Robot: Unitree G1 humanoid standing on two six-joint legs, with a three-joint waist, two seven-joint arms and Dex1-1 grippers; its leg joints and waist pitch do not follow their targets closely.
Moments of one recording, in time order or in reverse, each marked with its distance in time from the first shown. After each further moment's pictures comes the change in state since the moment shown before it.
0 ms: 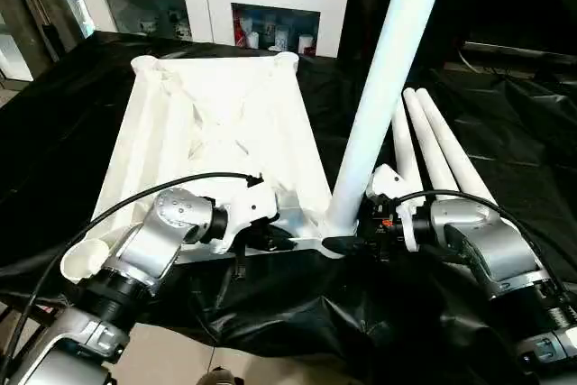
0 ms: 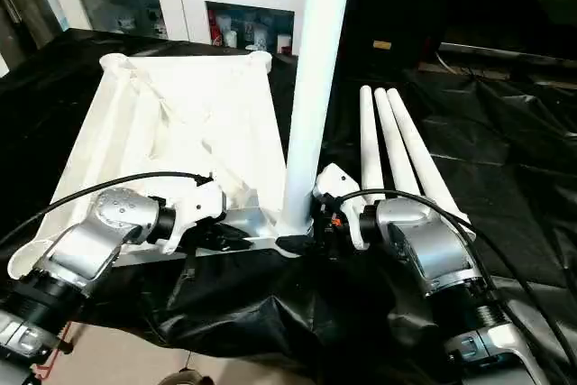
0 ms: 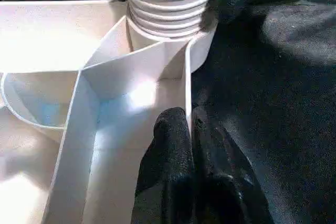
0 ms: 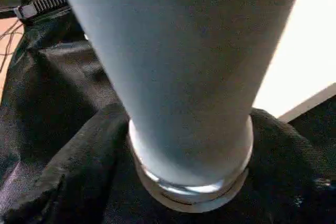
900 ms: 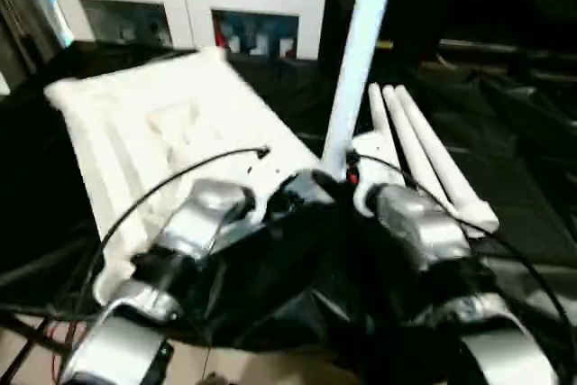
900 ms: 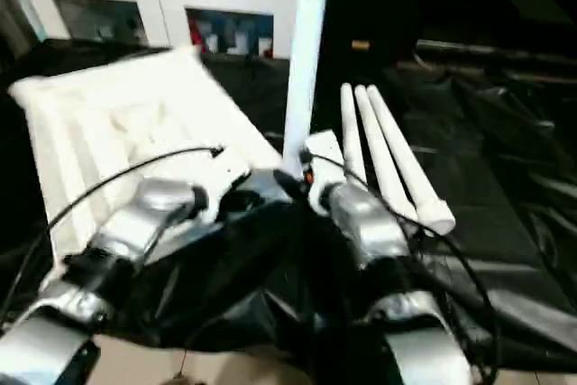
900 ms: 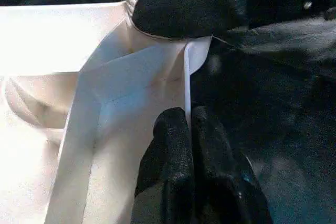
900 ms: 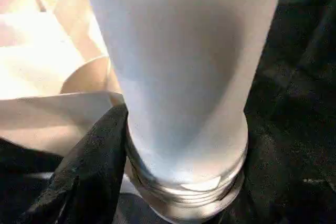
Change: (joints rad) left arm -0.158 -0.241 0.088 0.251 0.070 0.163 0.412; right arm -0.183 0.366 -0.191 0.400 -0.077 -0.118 -0.732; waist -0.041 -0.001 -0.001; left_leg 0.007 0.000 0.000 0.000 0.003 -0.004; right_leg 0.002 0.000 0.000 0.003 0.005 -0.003
